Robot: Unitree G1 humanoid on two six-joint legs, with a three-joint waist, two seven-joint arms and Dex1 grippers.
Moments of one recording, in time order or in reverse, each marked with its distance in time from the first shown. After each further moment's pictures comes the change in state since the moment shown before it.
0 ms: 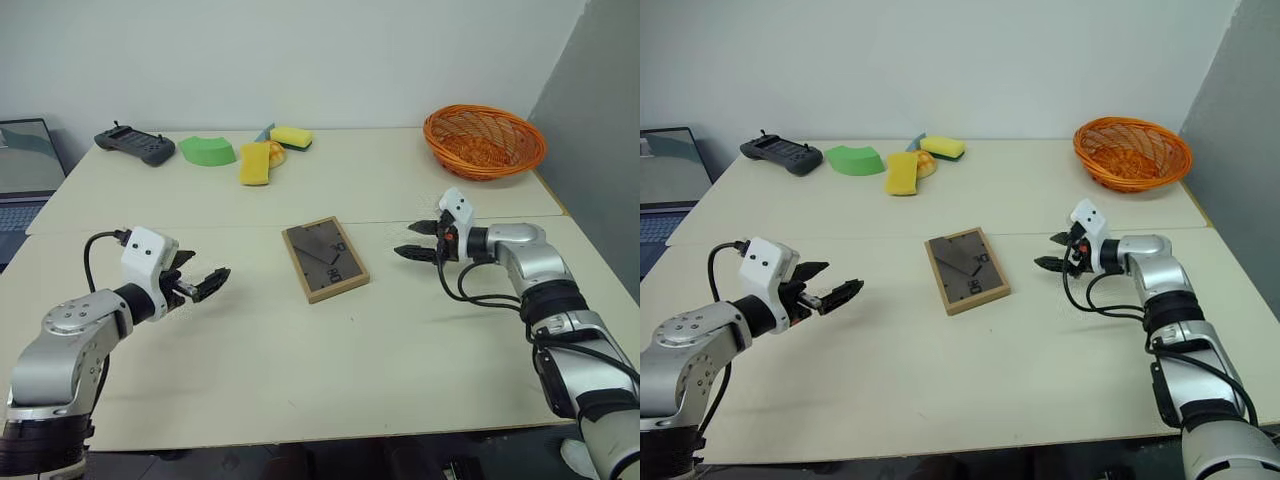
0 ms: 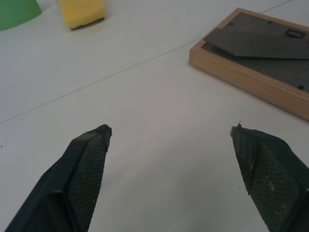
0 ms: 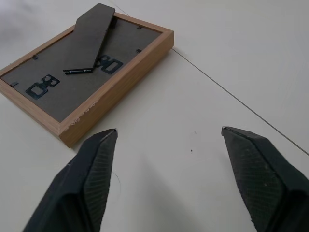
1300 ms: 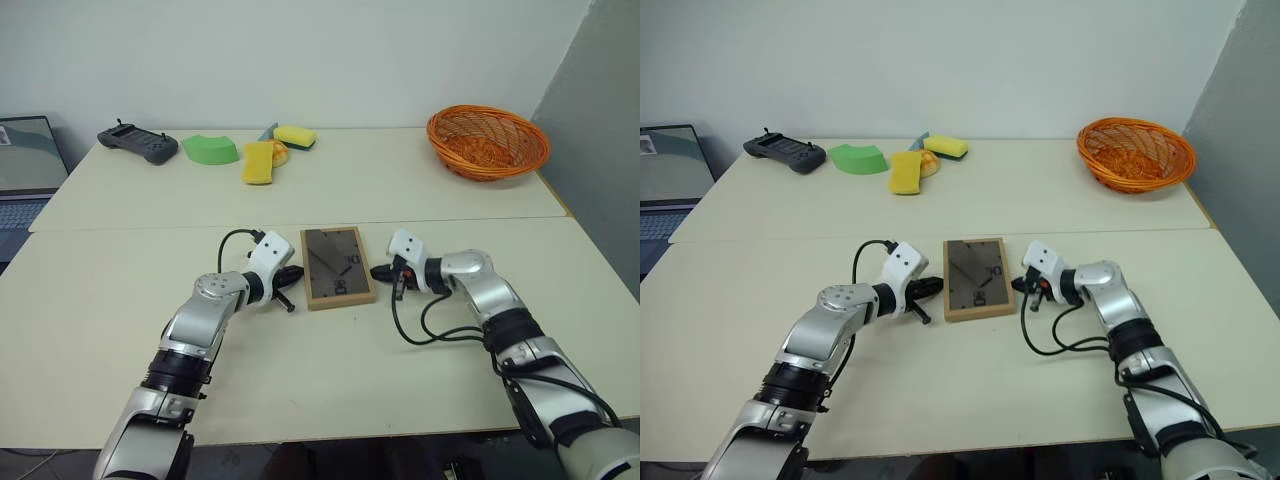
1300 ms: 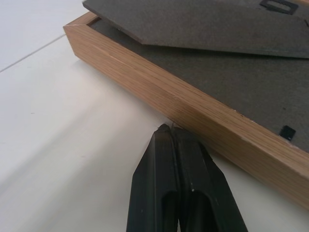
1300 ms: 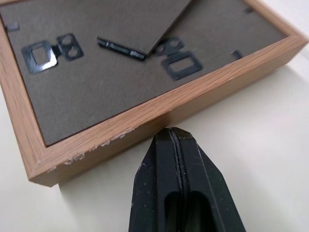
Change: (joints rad) left arm -0.295 -0.260 -0.445 0.249 0.298 -0.039 -0.119; right arm 0.203 0.126 0.103 -0.252 -0.175 -0.015 -0.026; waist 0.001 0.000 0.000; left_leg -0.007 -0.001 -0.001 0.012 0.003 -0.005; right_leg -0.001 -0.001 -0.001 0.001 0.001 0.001
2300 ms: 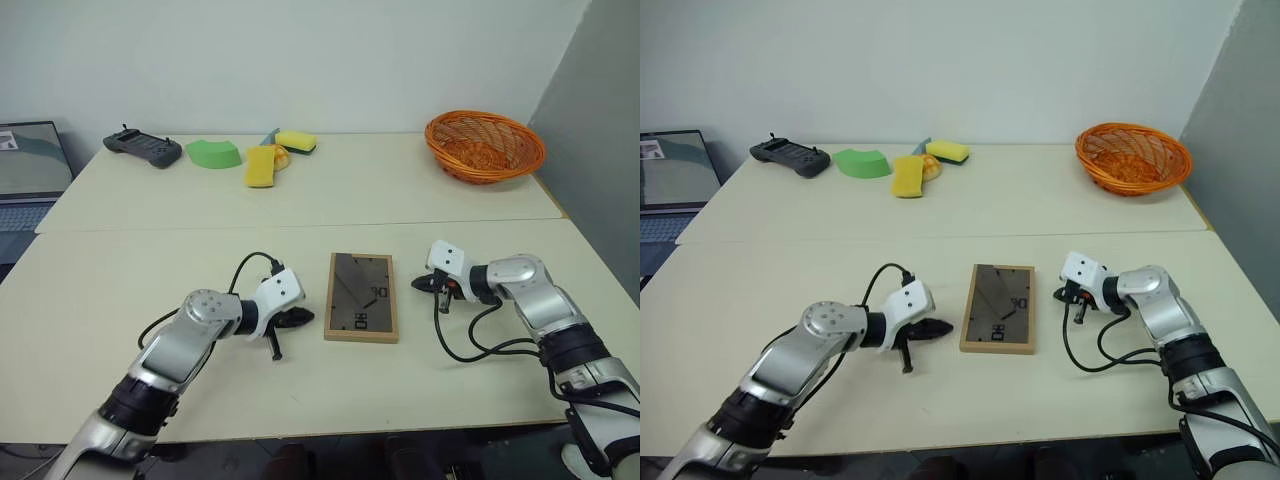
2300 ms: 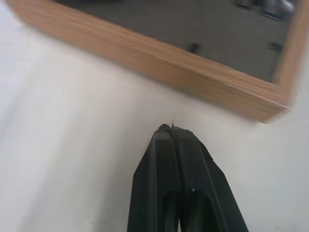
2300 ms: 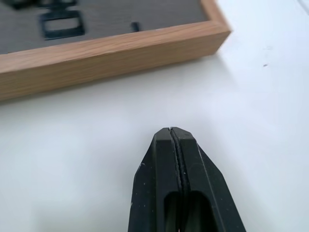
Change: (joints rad) left arm 0.067 0.151 -0.110 -0.147 -0.001 -0.014 -0.147; right arm 0.070 -0.232 0.043 -0.135 -0.014 0.044 -0.047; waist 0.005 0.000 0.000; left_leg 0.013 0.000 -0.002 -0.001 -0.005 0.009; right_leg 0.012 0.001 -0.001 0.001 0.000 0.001
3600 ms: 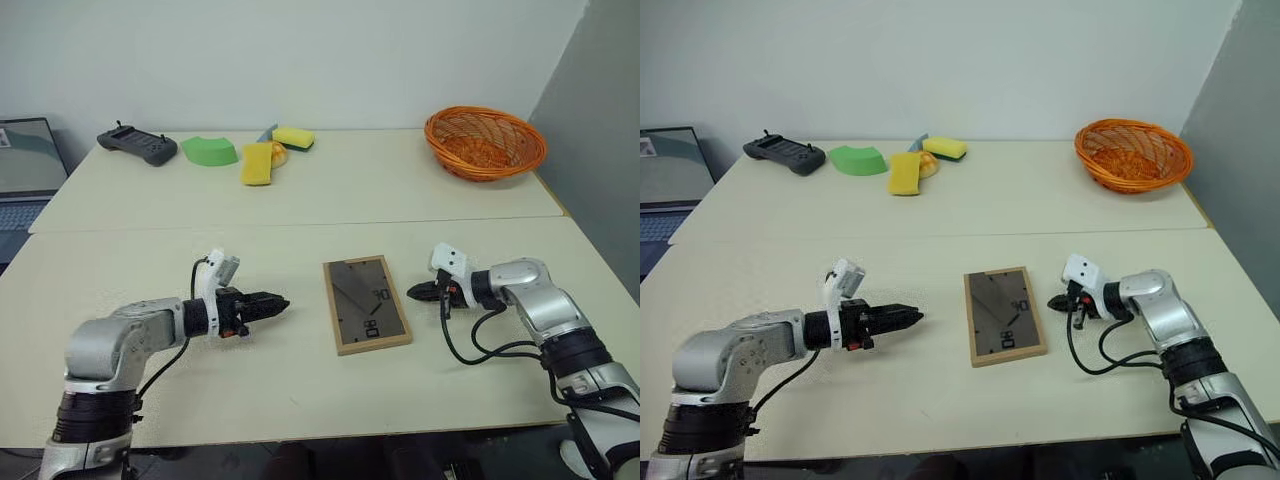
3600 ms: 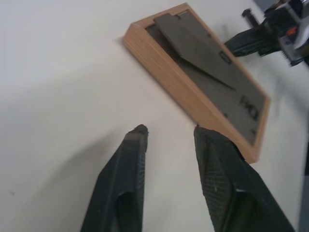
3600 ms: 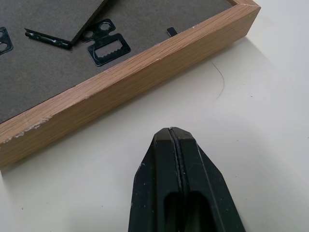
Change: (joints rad) left arm 0.092 -0.005 0.524 -0.105 -0.593 0.726 -0.020; right arm 0.033 -0.022 -0.022 -0.035 0.122 0.088 0.139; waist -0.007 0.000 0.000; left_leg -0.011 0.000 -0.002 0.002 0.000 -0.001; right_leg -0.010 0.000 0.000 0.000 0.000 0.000
